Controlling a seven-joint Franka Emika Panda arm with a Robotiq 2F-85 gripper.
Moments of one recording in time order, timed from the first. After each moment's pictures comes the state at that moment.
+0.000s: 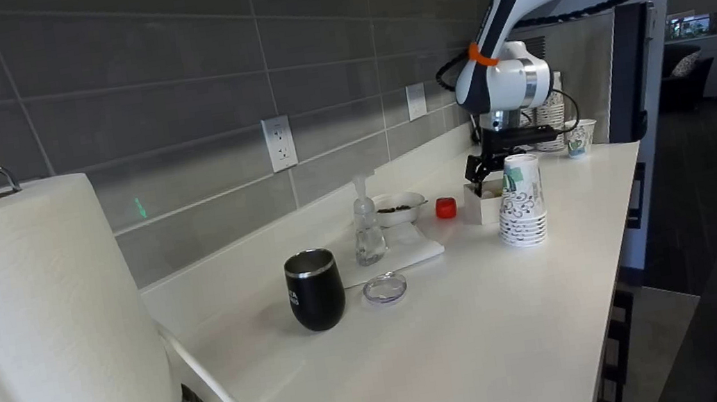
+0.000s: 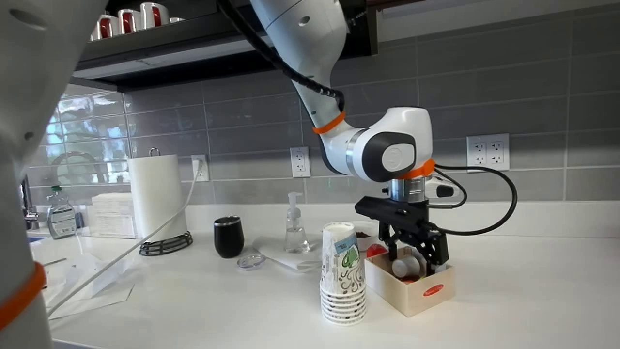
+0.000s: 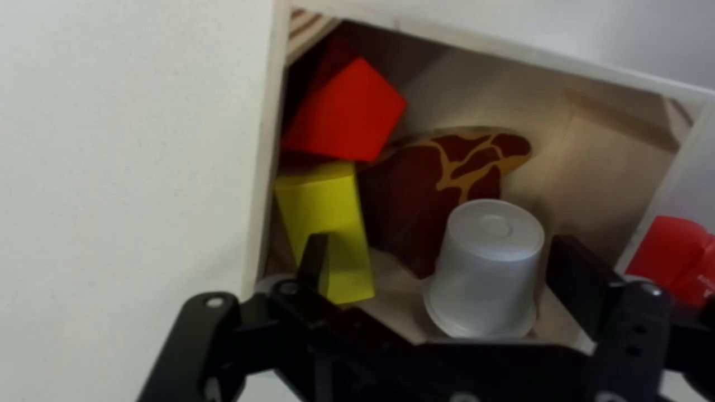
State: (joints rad) arm -0.28 0.43 -0.13 -2.15 0.26 2.67 -0.18
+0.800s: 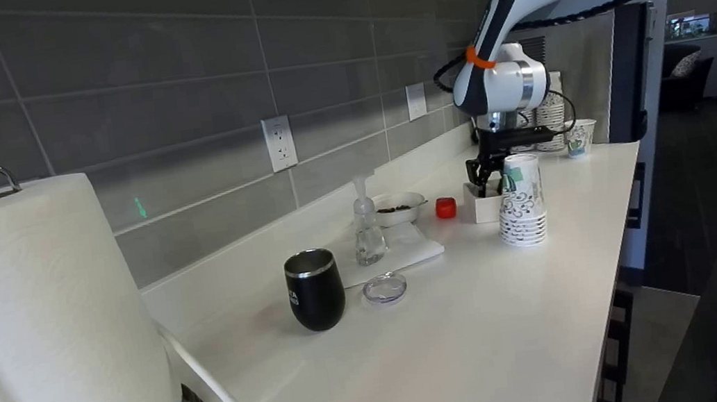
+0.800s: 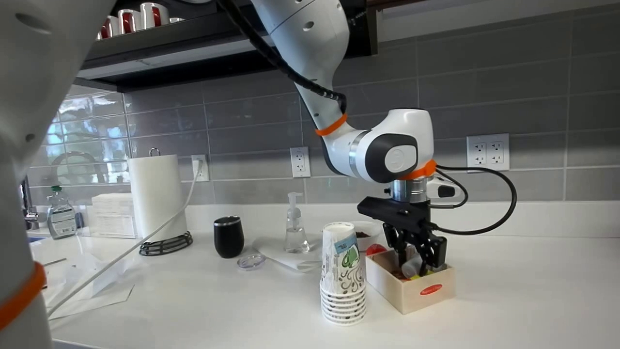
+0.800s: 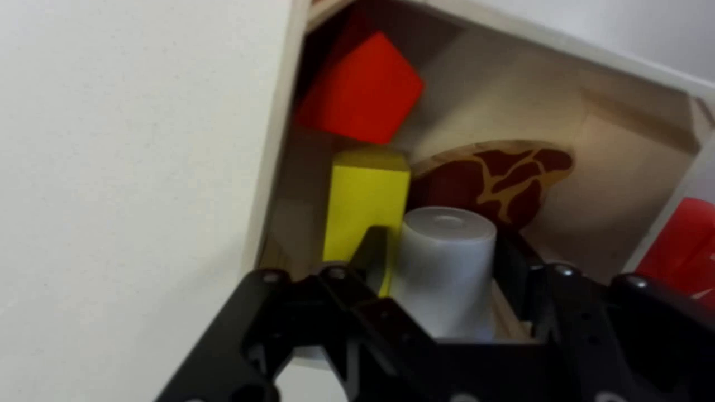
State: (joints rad) arm -0.28 0.45 -0.13 -2.11 0.25 2.67 -0.15
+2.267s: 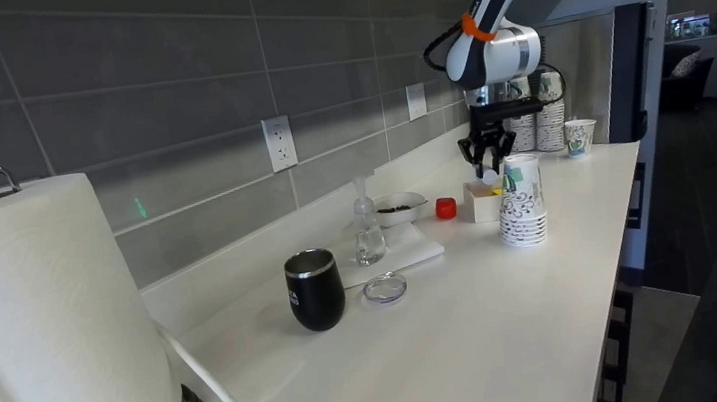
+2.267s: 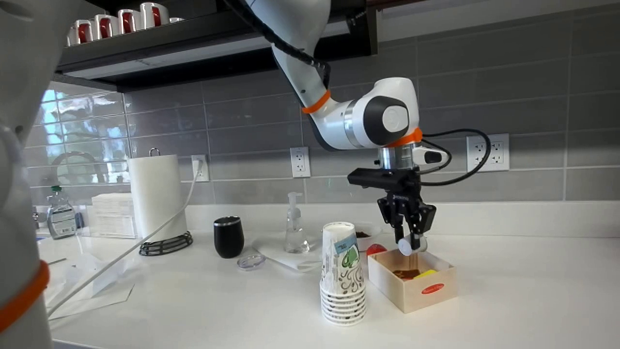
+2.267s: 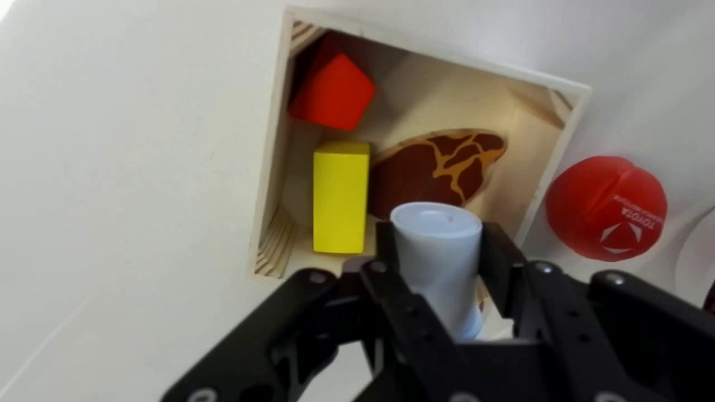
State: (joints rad) arm -0.19 0.33 -0.21 -2.10 0.07 2.51 0.10
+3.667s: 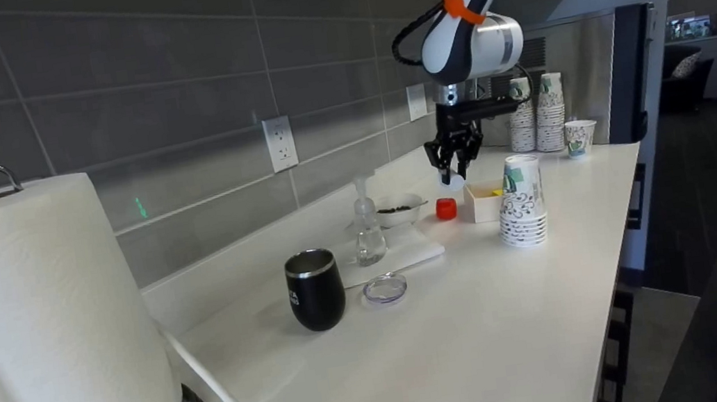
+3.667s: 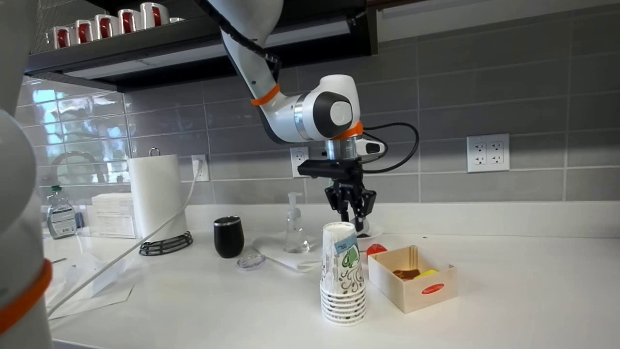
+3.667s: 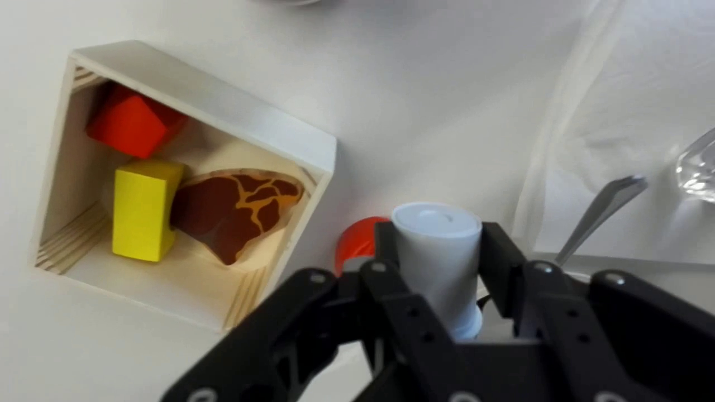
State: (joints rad) arm -0.10 0.19 -0.08 -2.25 0.03 2.56 0.10
